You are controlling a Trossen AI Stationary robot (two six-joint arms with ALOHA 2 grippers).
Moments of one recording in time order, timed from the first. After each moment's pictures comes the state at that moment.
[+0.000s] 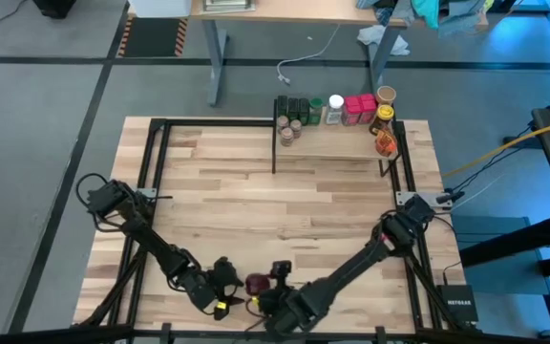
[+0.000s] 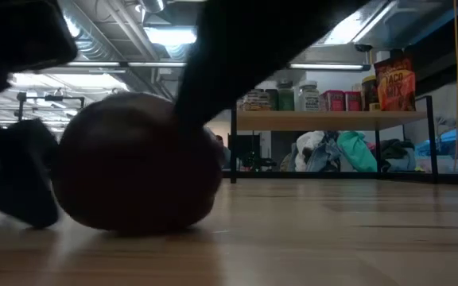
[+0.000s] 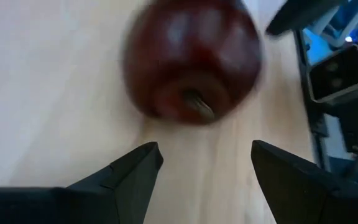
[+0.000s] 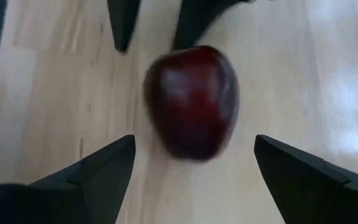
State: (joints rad) left arm -0.76 1.87 0.78 0.38 -0.47 -0.94; right arm 0.65 2.37 2.01 -0.86 0.56 0.49
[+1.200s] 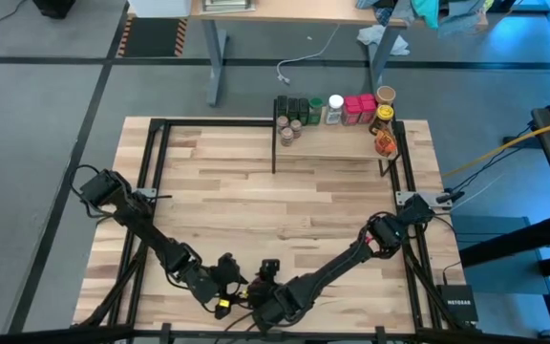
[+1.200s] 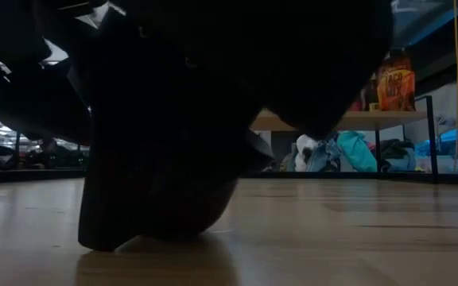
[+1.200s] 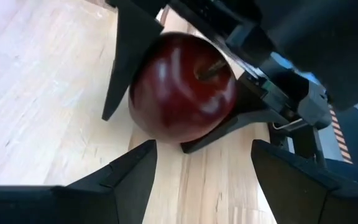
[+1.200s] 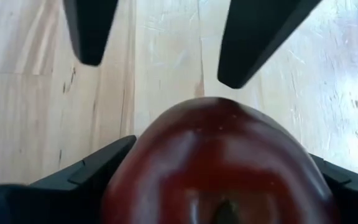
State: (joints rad) left arm -0.72 1.76 0.83 0.28 -0.40 -0.83; right arm 0.58 2.48 2.02 -0.68 0.48 0.44
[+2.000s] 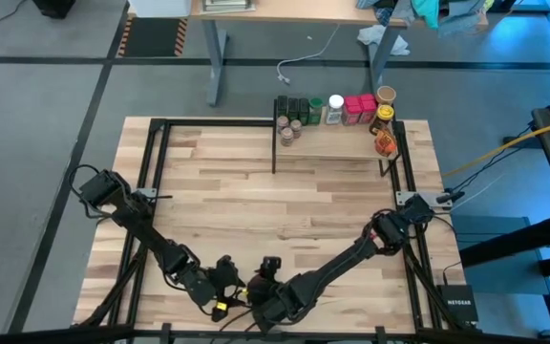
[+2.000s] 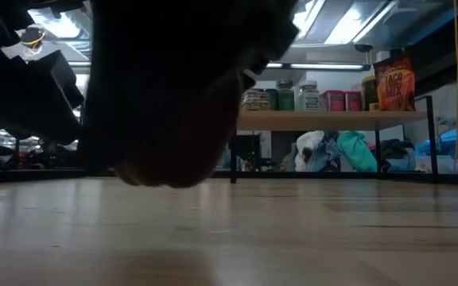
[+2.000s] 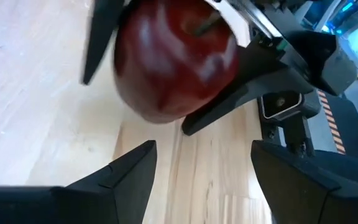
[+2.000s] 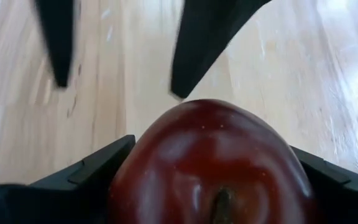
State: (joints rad) left arm -0.75 1.75 0.83 0.27 -0.39 -0.83; right arm 0.58 2.42 2.01 -0.70 0.53 0.47
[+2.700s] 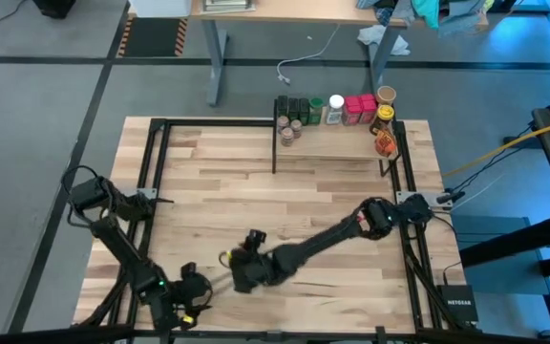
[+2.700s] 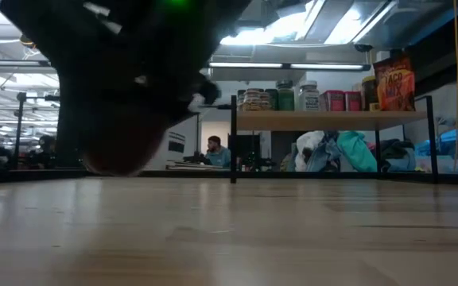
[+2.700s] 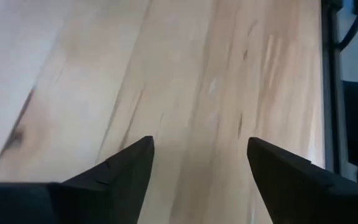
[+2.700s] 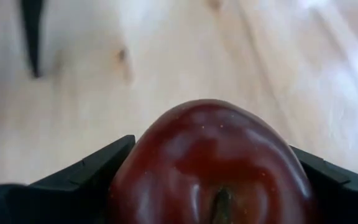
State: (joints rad) left arm -1.03 1.75 0.83 -0.13 -0.56 -1.16; right arm 0.42 2.44 2.01 -0.54 0.52 0.45
